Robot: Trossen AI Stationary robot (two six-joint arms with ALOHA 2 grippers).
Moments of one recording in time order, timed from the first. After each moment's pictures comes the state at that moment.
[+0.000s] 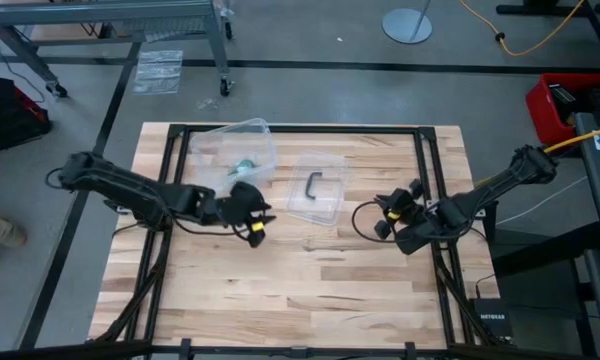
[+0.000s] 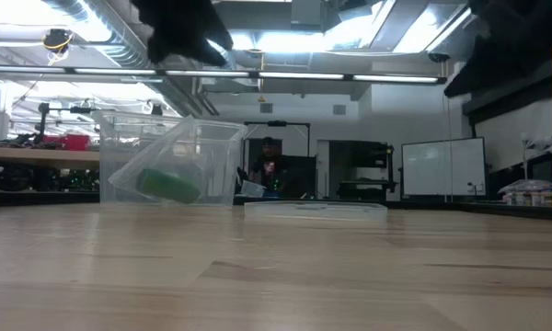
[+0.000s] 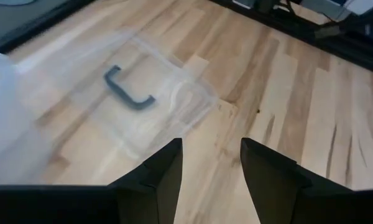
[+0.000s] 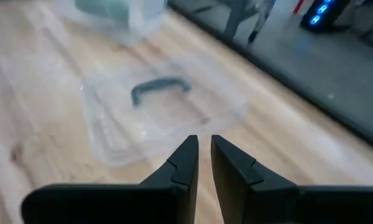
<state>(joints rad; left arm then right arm) -0.23 1.26 0.94 -0.34 -0.46 -0.57 0.52 1.00 0.72 -0.86 0.95 0.97</state>
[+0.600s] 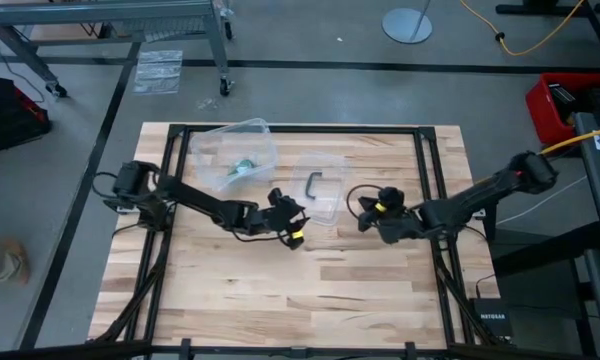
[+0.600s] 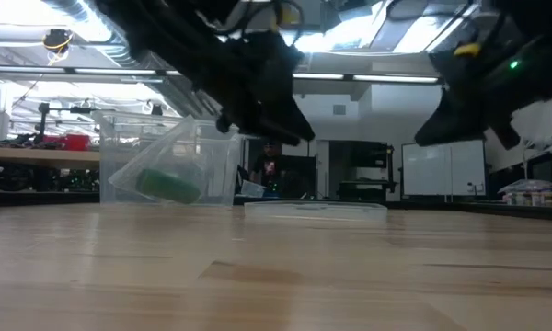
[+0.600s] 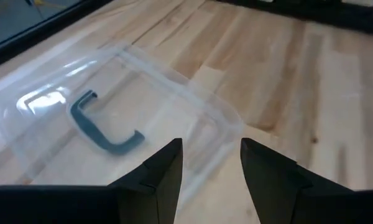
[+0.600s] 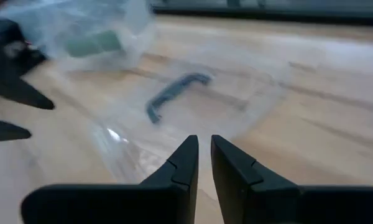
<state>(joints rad) -0.15 1.76 0.93 0.26 -0.52 -0.36 0.36 1.11 0.42 -0.17 0.90 1.10</state>
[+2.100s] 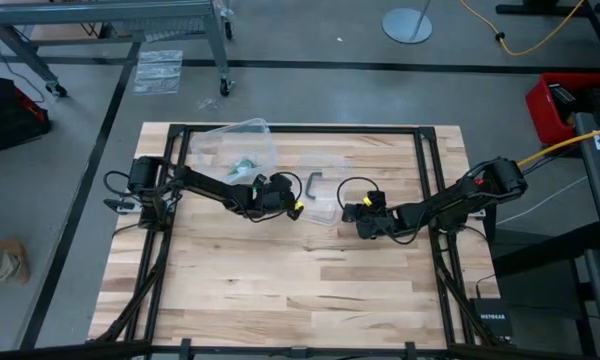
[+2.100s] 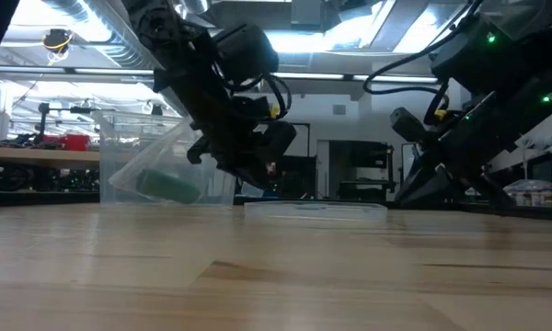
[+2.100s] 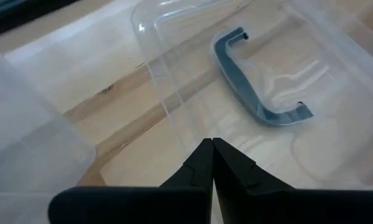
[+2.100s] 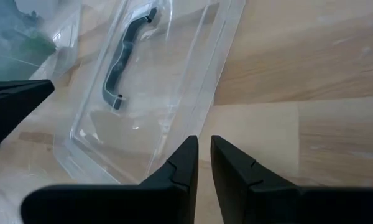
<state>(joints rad) 0.02 1.85 0.99 -0.04 -0.64 -0.66 0.20 1.50 0.43 0.13 0.68 1.62</state>
